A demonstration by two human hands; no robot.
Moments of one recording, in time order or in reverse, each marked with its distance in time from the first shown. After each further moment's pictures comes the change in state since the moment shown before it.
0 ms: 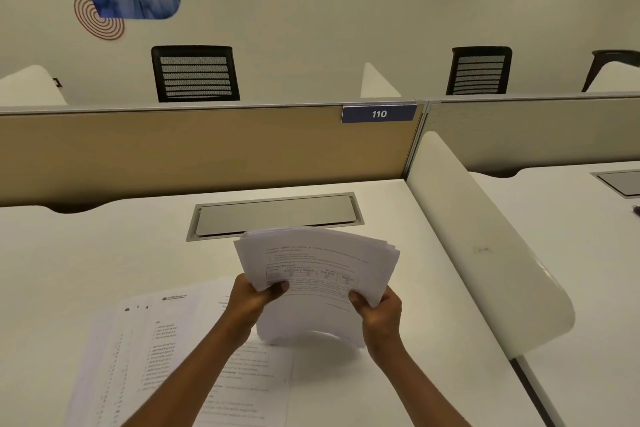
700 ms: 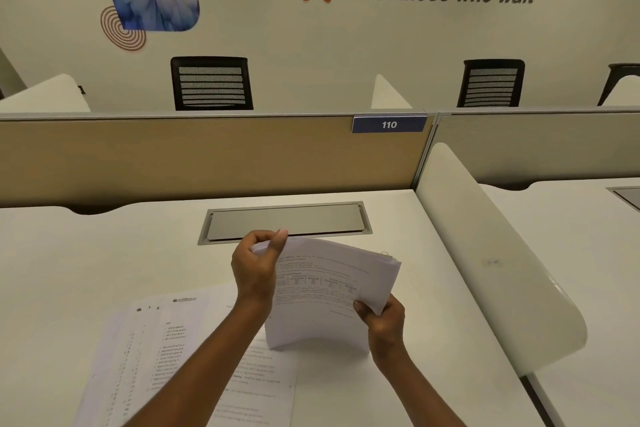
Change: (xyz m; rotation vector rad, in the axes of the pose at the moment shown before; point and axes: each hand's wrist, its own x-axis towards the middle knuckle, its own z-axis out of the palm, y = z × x) left_hand 0.004 0.062 0.031 0.049 0.449 0.313; right_hand 0.008 0.013 -0.001 -0.019 -0.040 -0.028
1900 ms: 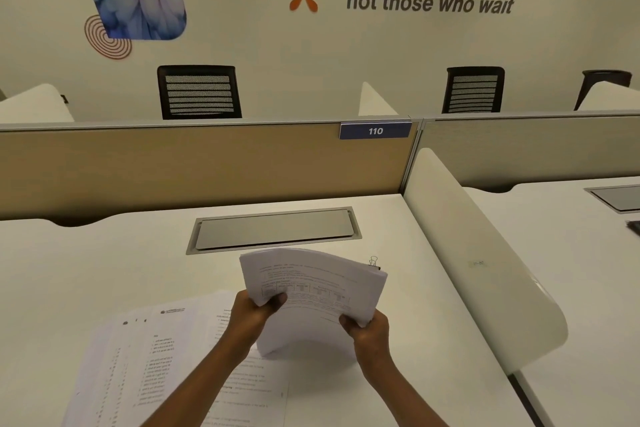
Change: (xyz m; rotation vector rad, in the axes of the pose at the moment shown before) left_hand -0.019 -0.064 -0.024 0.074 -0.362 -0.321; right_hand -0.007 0.009 0.000 -0.108 0.023 0.099
